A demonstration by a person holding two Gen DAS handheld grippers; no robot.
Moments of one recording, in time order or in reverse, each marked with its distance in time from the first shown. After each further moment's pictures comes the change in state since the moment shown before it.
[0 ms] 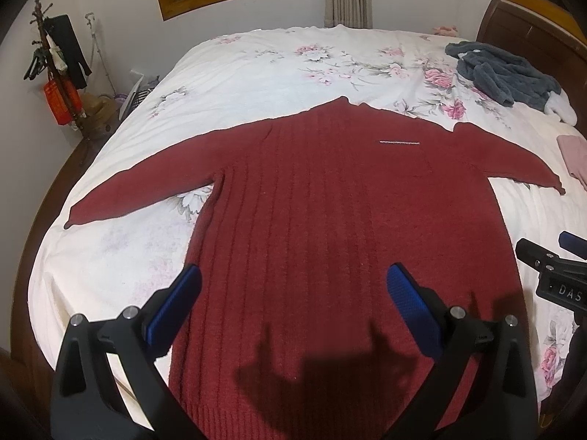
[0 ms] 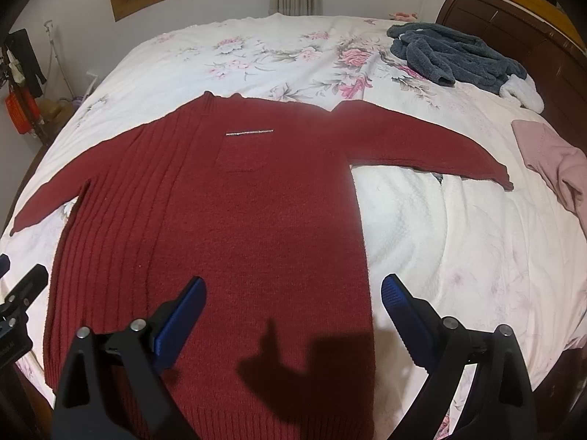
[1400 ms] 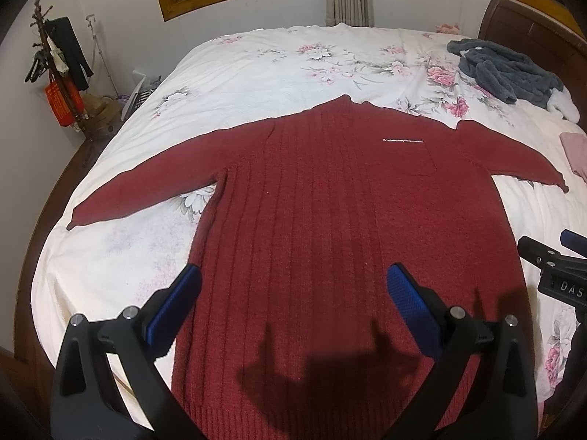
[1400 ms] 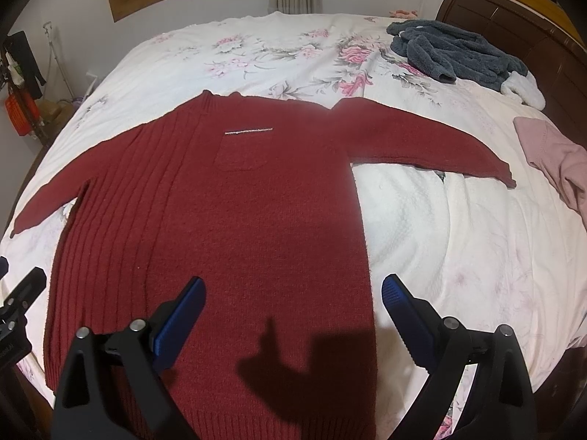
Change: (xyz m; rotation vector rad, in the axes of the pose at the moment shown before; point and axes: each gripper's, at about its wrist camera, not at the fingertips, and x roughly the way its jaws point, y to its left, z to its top) left arm 0.002 0.004 -0.002 0.005 0.003 0.011; right arm 0.005 0.000 0.001 0.007 0.008 0.002
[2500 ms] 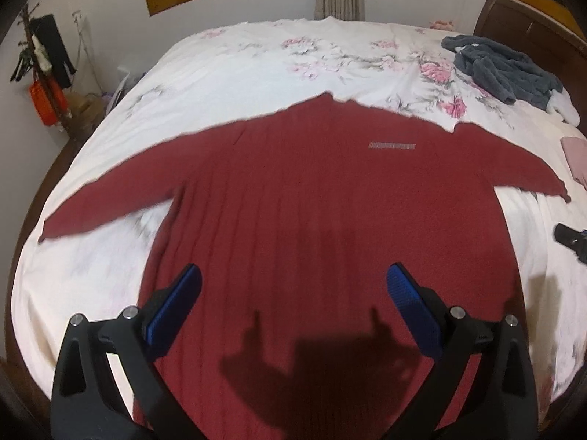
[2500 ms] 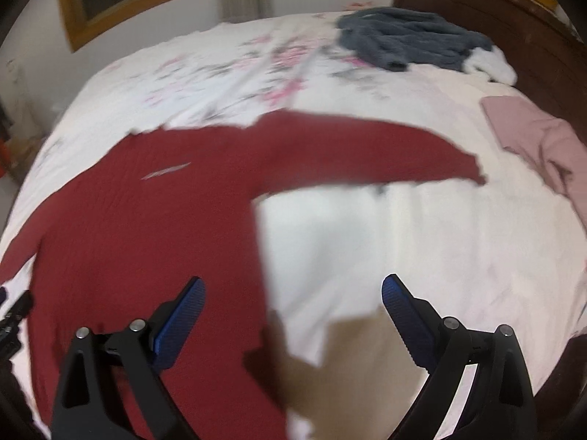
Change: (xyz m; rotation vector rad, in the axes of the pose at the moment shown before) left arm 0.064 -0.047 0.050 0.012 0.007 -0.045; right arm 0.039 -0.115 0.055 0.132 -0.031 -0.106
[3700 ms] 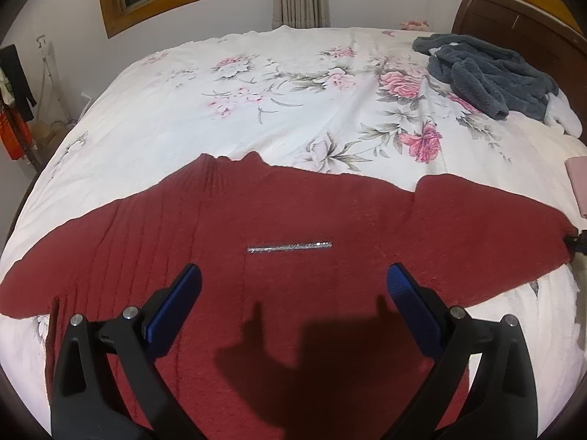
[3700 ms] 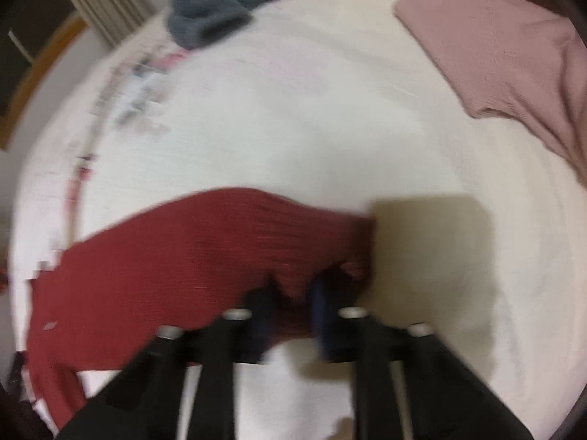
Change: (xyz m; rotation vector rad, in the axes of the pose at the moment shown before) left arm 0.108 -0.142 0.109 0.038 -0.029 -0.068; right arm 0.171 -0.284 0.117 0.339 0.164 0.130
